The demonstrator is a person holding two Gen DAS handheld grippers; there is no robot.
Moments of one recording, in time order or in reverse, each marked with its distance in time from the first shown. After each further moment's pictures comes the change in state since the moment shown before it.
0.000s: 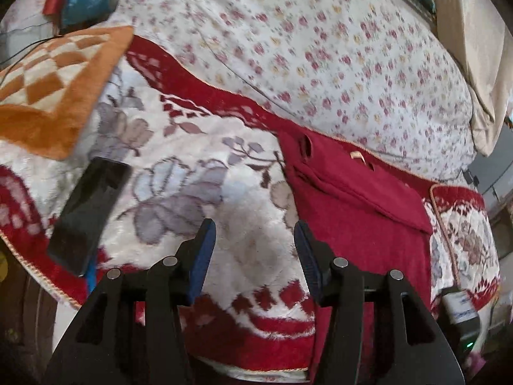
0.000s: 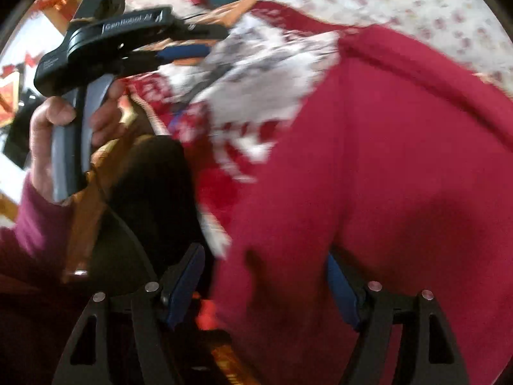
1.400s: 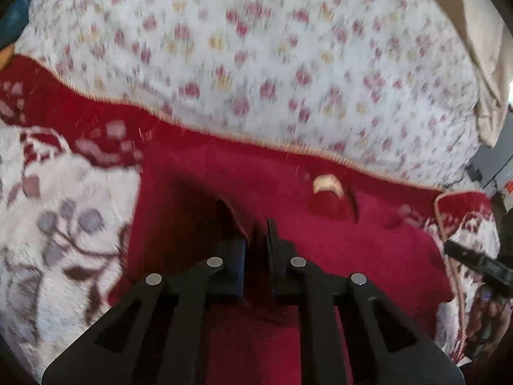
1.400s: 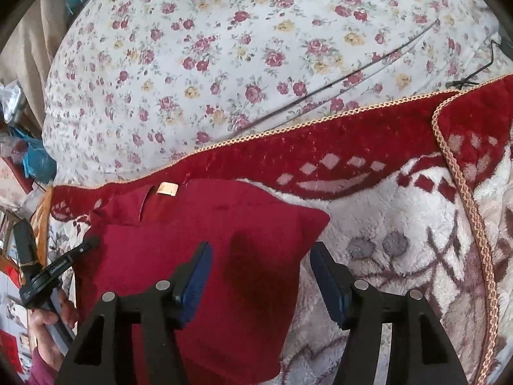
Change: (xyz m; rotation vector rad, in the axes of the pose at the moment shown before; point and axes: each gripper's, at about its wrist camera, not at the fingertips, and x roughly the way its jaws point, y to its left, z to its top) left arm 0.190 -0.135 0.084 0.083 0.020 -0.102; right arm -0.206 -0.287 0.028 0.644 -0.378 -0.511
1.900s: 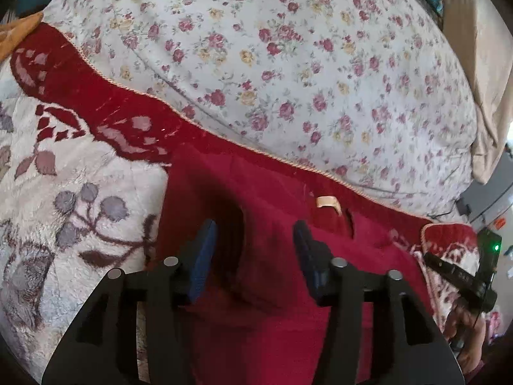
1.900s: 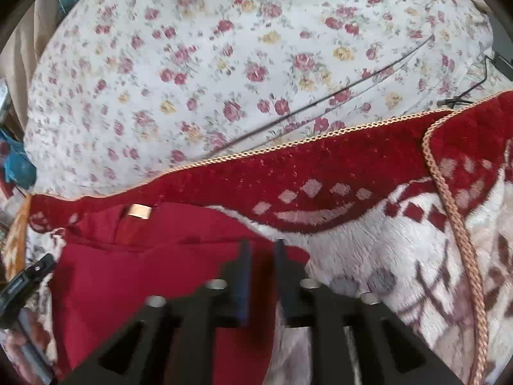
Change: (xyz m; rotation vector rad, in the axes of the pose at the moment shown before) left arm -0.012 0.028 -0.006 -0.125 -0.018 -0.049; right arm 0.009 -0.005 0.016 -0.014 -0.058 -0.093
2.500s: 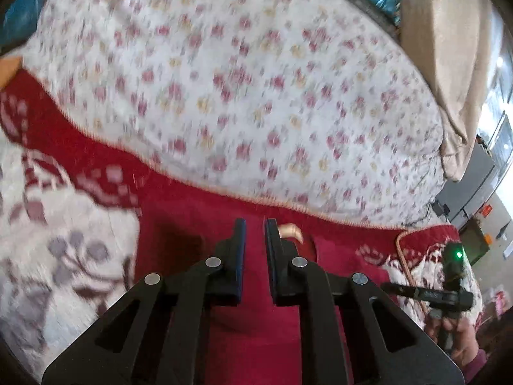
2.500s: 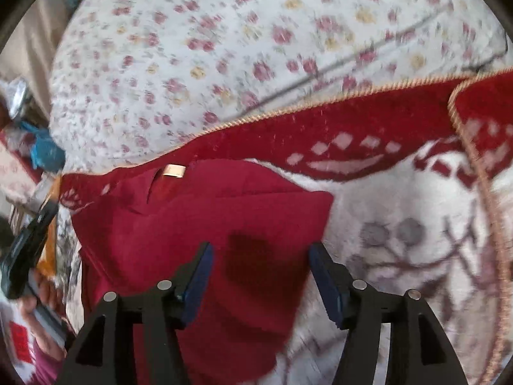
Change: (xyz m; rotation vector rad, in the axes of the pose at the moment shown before) left arm -0.019 -0.023 0.006 0.081 -0.112 -0.095; right arm 0.013 0.006 -0.022 0.024 0.162 0.143
